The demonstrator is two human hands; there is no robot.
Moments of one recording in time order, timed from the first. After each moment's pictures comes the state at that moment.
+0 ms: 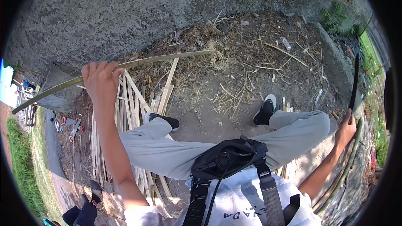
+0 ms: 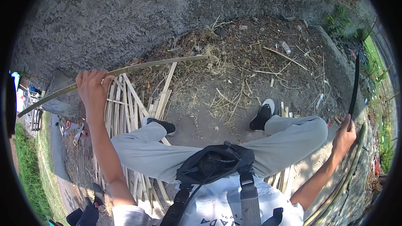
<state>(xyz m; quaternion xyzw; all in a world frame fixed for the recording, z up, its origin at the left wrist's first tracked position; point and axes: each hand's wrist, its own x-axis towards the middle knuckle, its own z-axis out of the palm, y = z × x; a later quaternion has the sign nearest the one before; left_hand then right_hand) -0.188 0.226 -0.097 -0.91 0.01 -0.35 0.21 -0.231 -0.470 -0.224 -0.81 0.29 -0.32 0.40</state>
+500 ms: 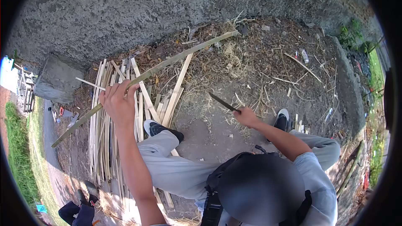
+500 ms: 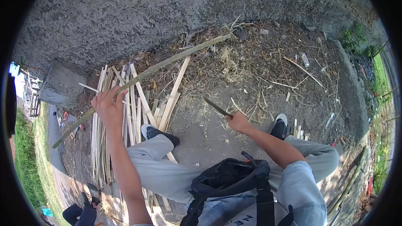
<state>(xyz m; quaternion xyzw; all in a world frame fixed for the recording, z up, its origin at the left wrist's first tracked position) -0.145 0.293 -0.206 -0.92 -0.12 -0.36 0.05 -0.048 -0.075 -0.451 -0.90 -0.07 0.30 0.30</state>
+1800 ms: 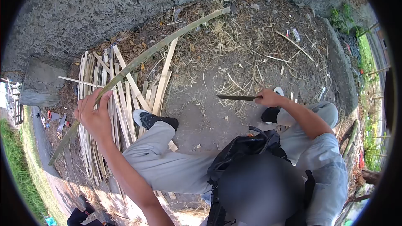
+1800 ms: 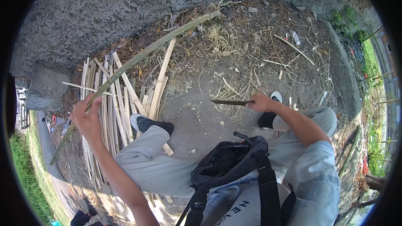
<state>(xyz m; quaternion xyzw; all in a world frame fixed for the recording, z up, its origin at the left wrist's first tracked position) -0.191 0.322 -0.217 -0.93 -0.16 -0.34 -0.02 -0.027 -0.182 -0.438 -0.90 -0.21 0.36 0.13</state>
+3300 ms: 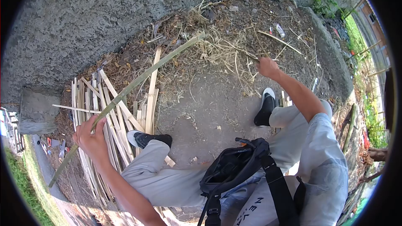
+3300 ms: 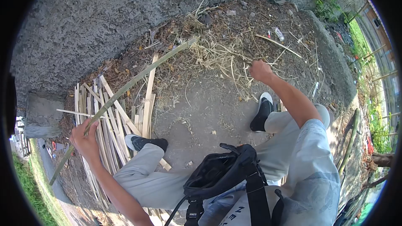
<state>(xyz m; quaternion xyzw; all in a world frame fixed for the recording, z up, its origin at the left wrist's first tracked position) -0.168 0.315 -0.226 -0.95 -0.15 -0.28 0.01 0.097 -0.228 -0.428 -0.99 -0.05 0.13 0.03</state>
